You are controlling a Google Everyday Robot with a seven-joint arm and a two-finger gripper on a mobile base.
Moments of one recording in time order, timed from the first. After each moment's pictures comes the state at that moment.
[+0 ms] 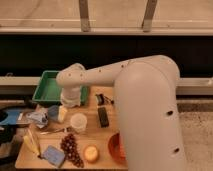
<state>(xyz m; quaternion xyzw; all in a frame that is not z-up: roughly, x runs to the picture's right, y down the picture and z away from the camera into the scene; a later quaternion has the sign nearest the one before) -0.185 0.126 0.785 -0.40 0.01 0.31 0.86</state>
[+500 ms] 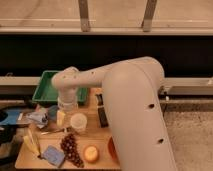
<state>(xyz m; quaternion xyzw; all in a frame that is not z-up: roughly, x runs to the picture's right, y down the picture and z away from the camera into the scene) -0.192 0.146 0.789 -0.43 0.04 0.28 0.86</state>
